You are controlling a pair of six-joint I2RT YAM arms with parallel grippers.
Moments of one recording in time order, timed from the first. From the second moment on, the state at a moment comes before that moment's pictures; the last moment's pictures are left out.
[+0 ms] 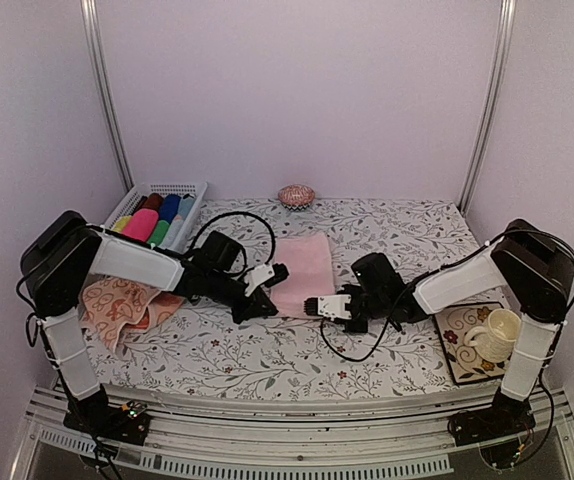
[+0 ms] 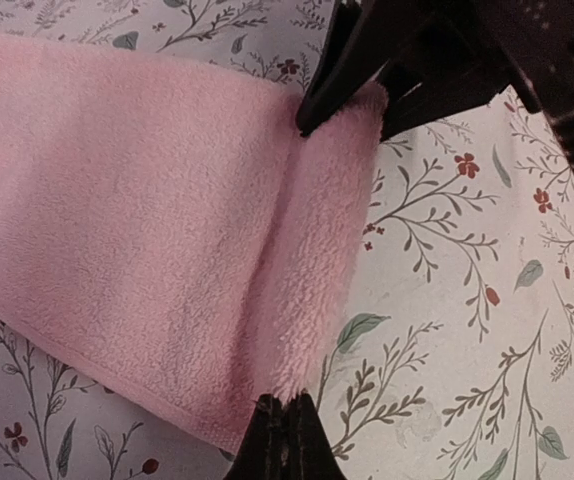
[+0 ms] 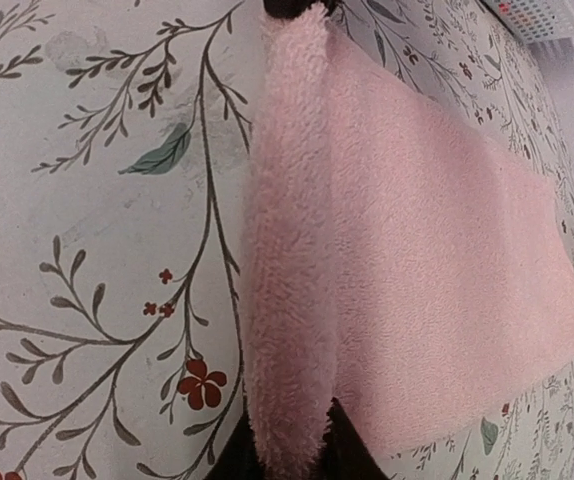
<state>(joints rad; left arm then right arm) -0.68 1.86 0.98 0.00 0.49 0.38 0.80 1.86 0.85 0.24 -0.14 -0.90</state>
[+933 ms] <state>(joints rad) -0.74 1.67 0.87 0.01 0.35 0.40 0.73 1.91 1.10 -0.24 -0.44 -0.51</state>
